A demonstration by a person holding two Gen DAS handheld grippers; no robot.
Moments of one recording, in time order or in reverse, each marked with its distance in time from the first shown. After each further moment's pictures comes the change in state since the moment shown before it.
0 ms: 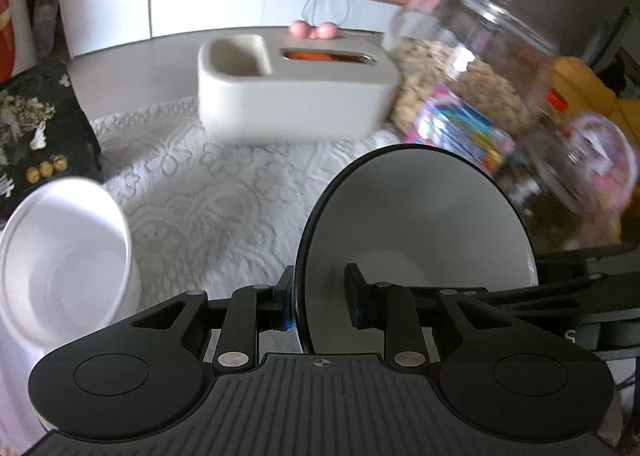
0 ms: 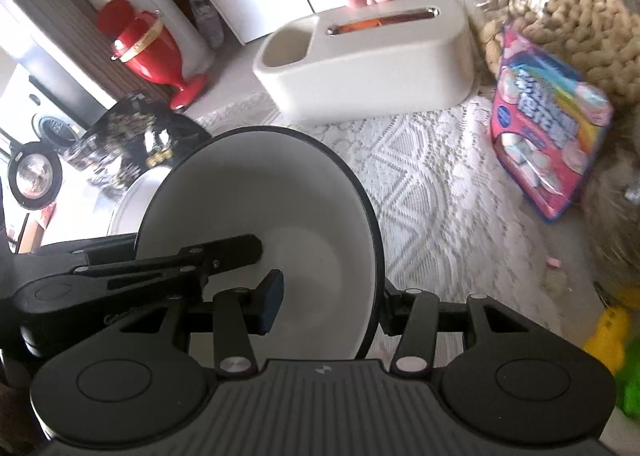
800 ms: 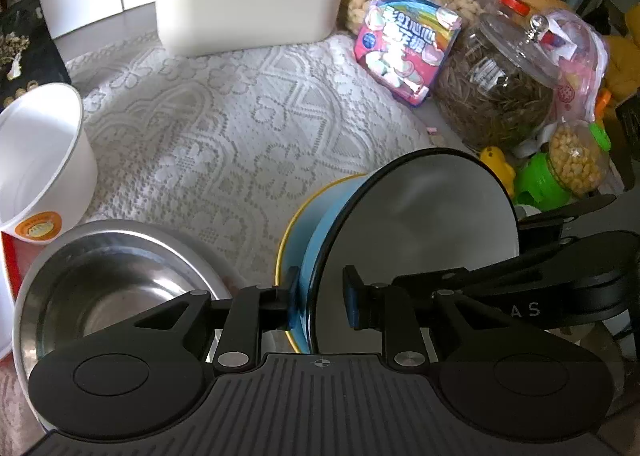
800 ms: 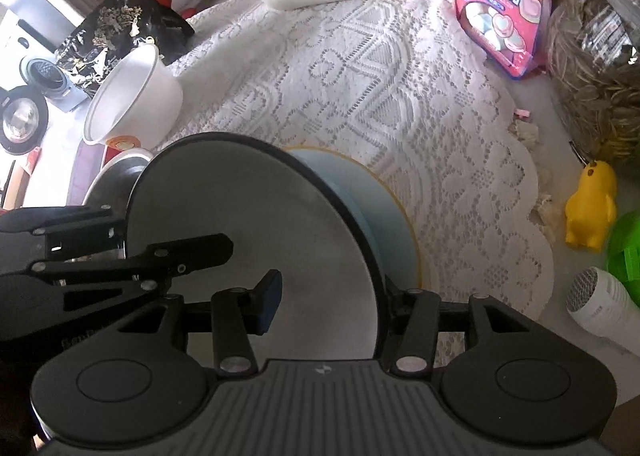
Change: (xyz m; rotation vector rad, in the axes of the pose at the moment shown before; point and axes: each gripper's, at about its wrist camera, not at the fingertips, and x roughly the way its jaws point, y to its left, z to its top) left arm 0.012 -0.036 -0.091 0.076 0.110 -0.017; right arm 0.010 -0.023 -0.091 -0.028 0.157 -0.048
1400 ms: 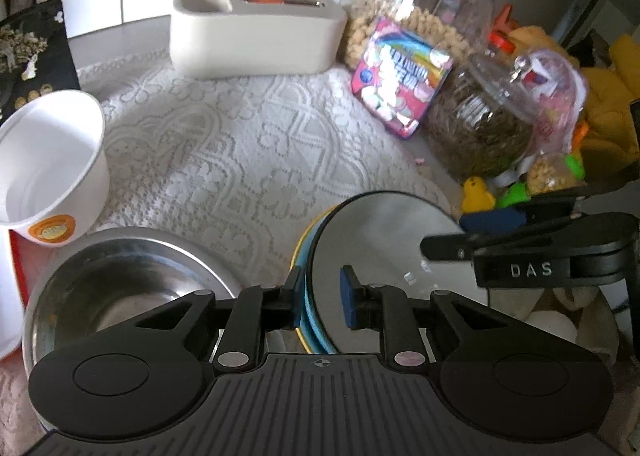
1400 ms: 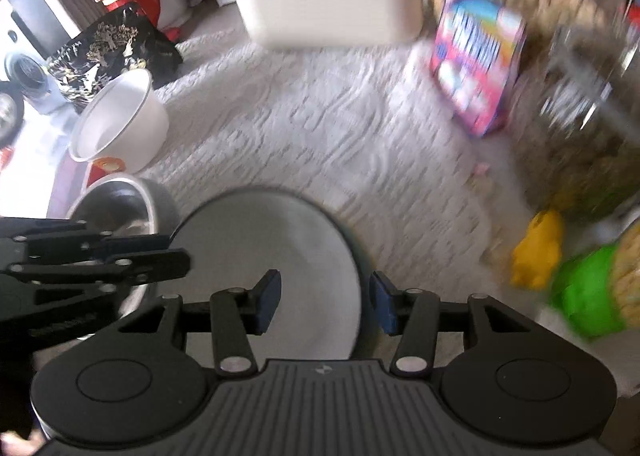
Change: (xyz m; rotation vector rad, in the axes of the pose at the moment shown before) left arm -0.030 0.022 -0.005 -0.037 -0.091 -0.077; right arm -0.033 0.019 0.009 -0.096 -0.144 -0.189
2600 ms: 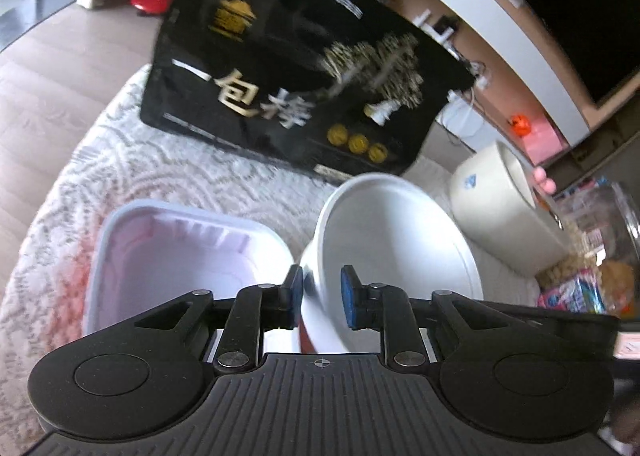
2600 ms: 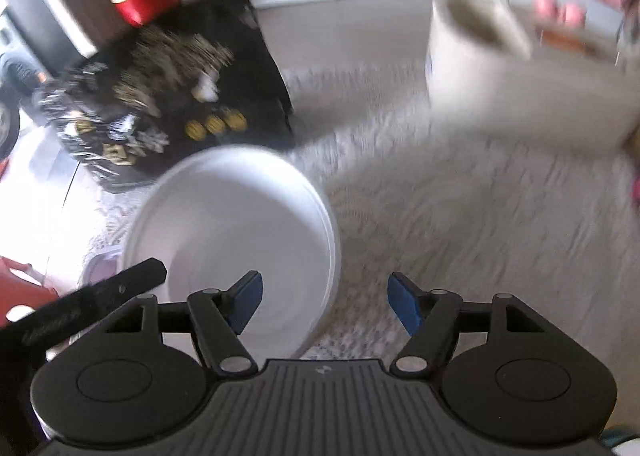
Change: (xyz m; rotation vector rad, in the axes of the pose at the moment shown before) left arm -0.027 0.271 0.021 -0.597 -0.241 0.124; right arm 0.153 0.200 0.153 0.072 0.075 0.074
